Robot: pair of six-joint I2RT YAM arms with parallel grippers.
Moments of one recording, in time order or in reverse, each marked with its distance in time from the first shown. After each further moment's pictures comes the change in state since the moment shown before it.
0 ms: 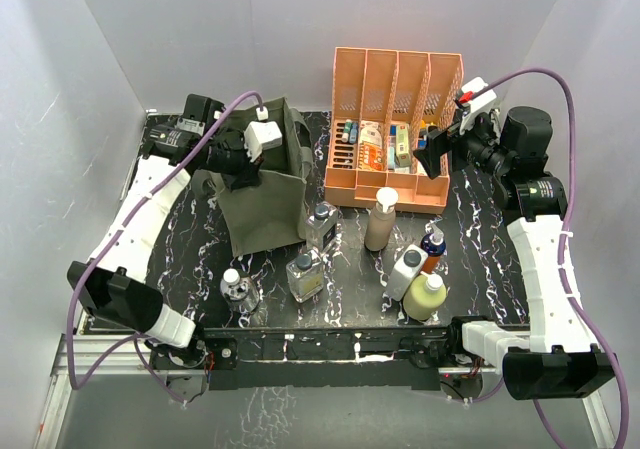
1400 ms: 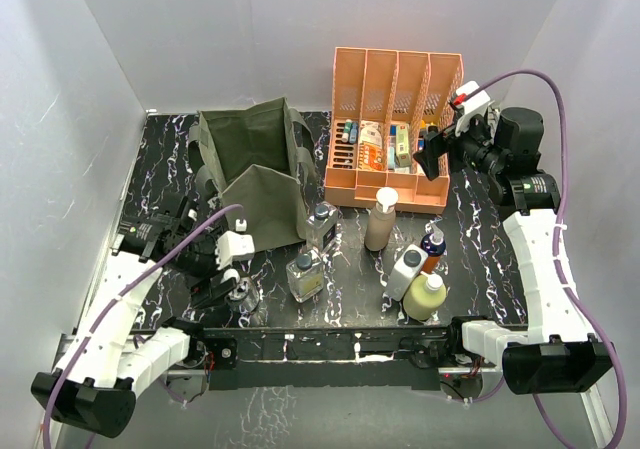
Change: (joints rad) left arm 0.045 -0.572 -0.597 -0.351 -0.052 0.228; right arm 0.000 0.029 -0.026 0.004 0.027 -0.026
